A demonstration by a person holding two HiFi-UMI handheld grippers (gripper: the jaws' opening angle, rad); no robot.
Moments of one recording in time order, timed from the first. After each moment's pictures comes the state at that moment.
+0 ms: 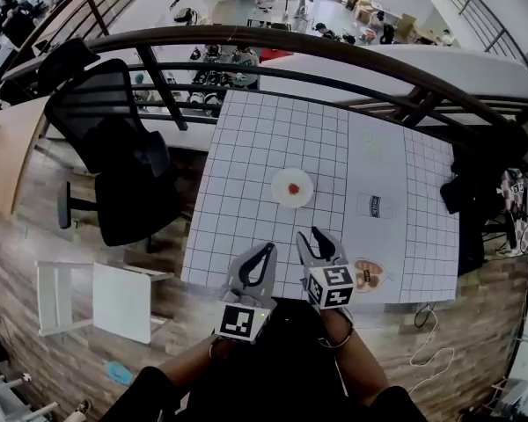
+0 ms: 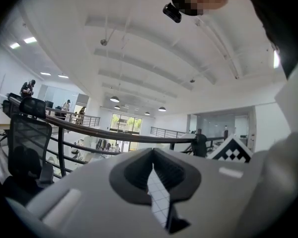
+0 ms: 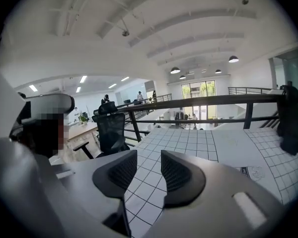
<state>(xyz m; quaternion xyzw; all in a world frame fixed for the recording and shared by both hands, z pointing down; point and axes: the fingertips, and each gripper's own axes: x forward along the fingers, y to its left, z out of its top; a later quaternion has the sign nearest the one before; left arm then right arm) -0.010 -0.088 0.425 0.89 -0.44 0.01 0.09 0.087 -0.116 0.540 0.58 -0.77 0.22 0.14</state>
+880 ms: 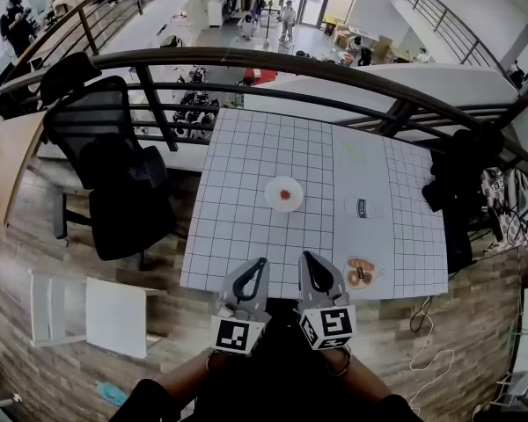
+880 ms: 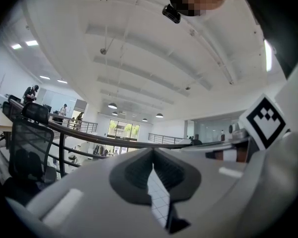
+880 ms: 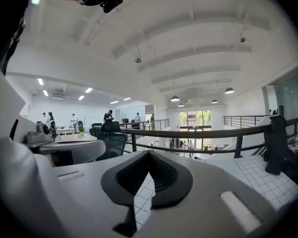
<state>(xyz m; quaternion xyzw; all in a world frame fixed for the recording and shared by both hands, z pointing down) -0.047 -0.020 0.407 0.90 -0.43 -0.02 0.07 0.042 -0.020 0.421 0.63 -0.77 0.08 0.07</state>
